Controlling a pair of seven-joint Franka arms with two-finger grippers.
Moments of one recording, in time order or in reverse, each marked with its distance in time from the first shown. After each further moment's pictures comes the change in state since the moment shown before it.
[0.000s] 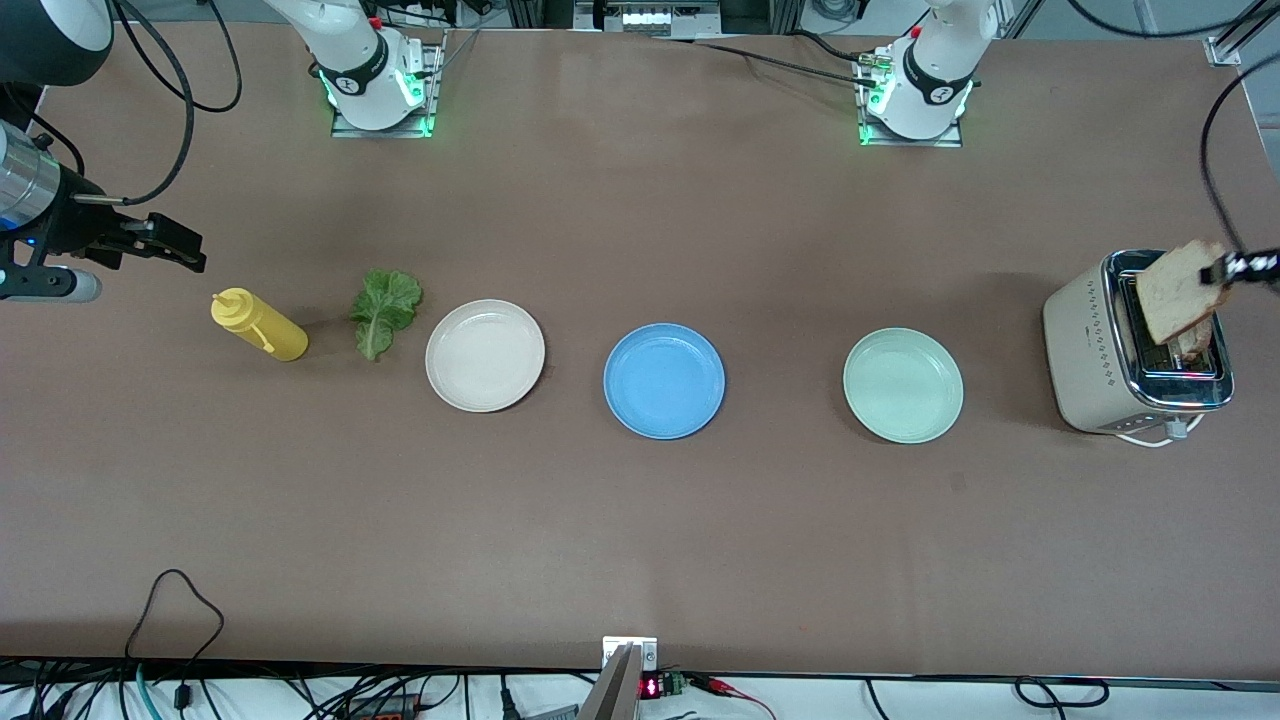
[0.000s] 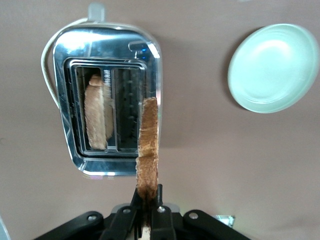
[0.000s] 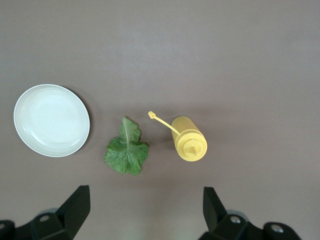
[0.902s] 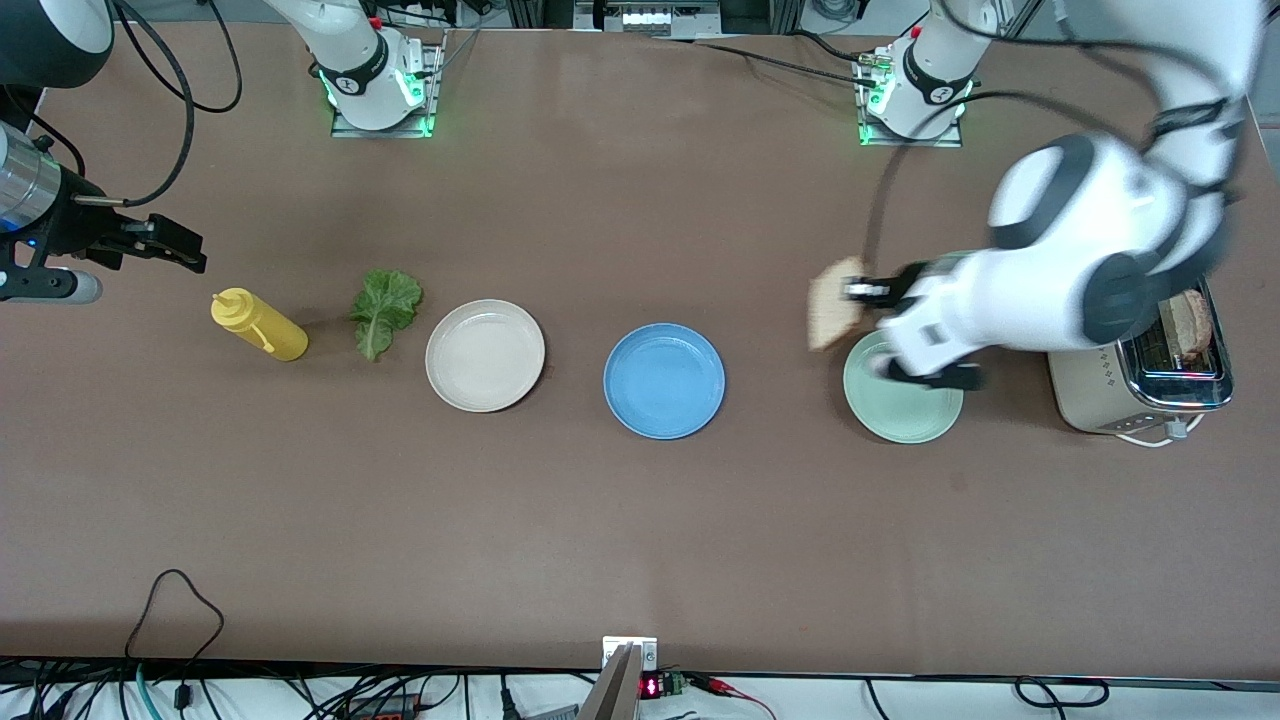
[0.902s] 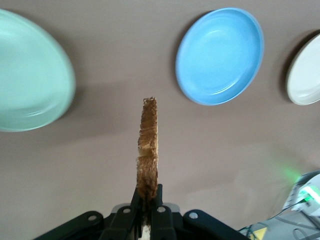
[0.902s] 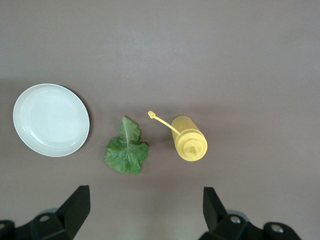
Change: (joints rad) left arm -0.314 0.280 -0.392 0.023 -0.265 0.220 -0.585; right arm -0.001 0.007 0.000 0.000 0.000 -0.002 0.000
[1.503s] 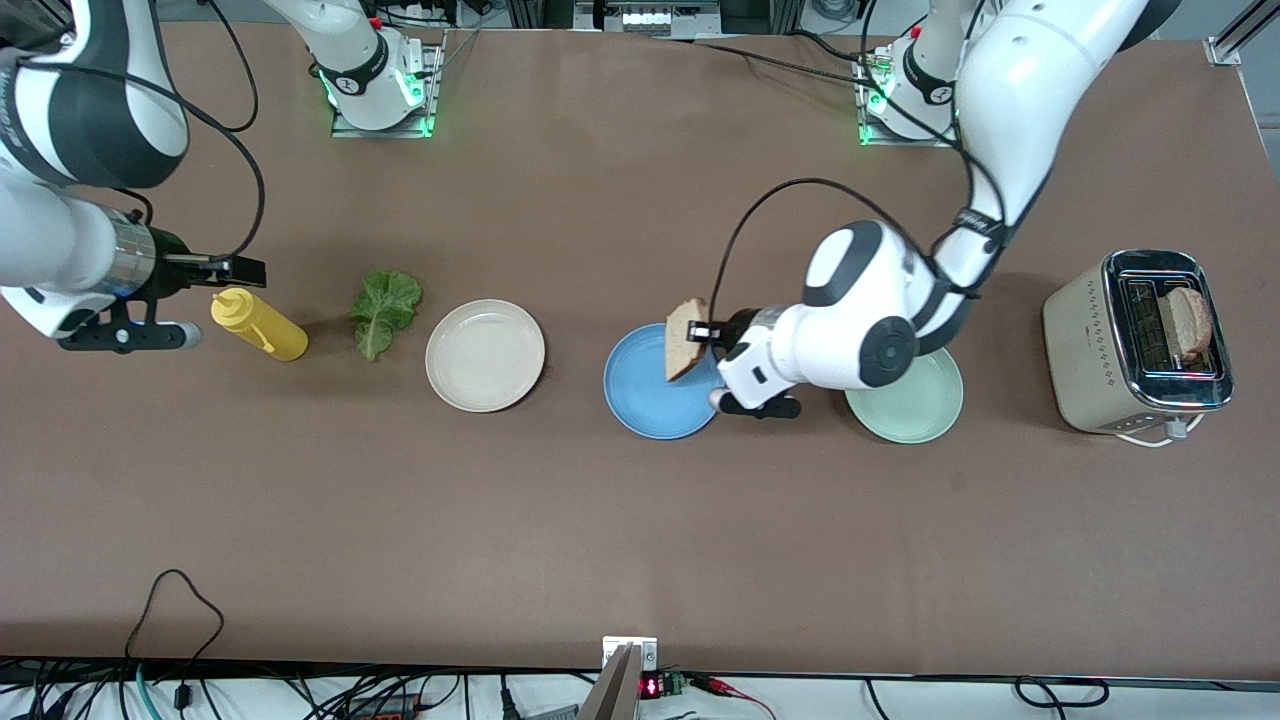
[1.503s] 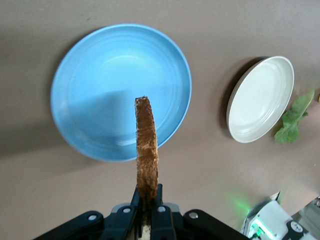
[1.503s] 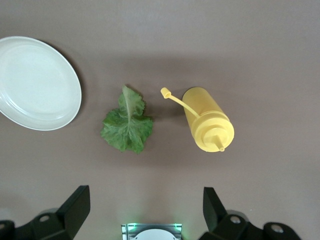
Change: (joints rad) left arm -0.181 0.236 -0.001 0.002 -0.107 0.413 -0.023; right arm 0.023 0.140 0.014 -0.016 0.001 -0.063 -0.006
